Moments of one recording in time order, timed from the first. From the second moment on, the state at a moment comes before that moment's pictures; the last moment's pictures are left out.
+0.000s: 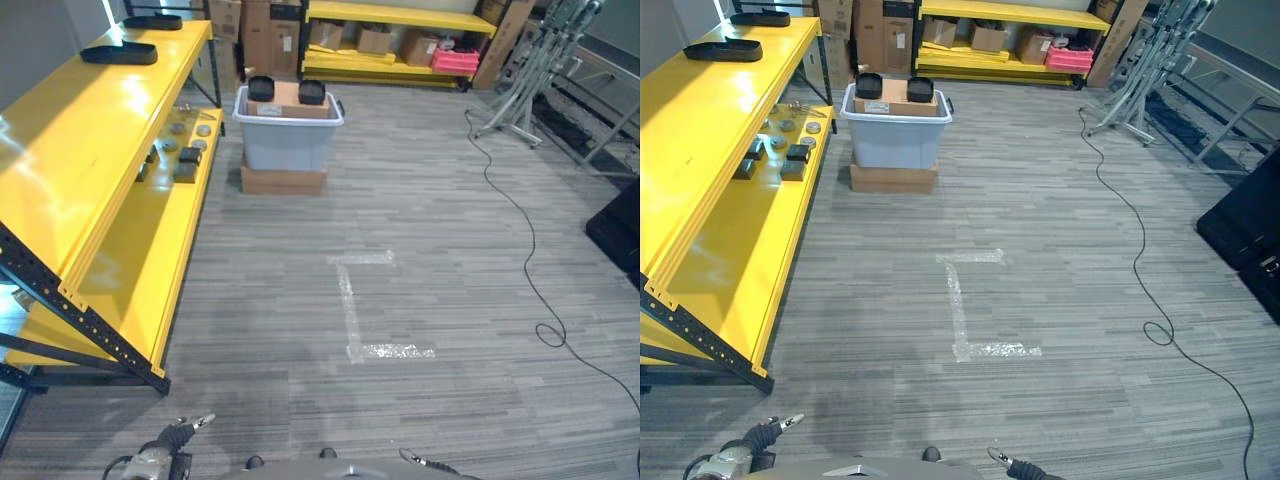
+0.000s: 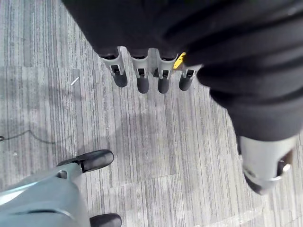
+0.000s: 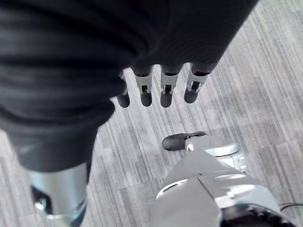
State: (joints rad) left arm -0.04 0.31 -0.20 1.23 -0.23 -0.01 -0.03; right arm 0.02 -0.29 0.13 1.23 0.43 0.04 0.24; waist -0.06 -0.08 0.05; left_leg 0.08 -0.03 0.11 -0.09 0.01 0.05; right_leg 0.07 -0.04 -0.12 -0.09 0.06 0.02
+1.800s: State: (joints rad) left arm -0.07 0.20 -0.18 1.24 -0.37 -0.04 0.00; right arm -0.03 -0.29 0.17 1.26 0.35 0.02 0.12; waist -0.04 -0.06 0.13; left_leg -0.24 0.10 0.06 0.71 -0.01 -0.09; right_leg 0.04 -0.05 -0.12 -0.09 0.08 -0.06
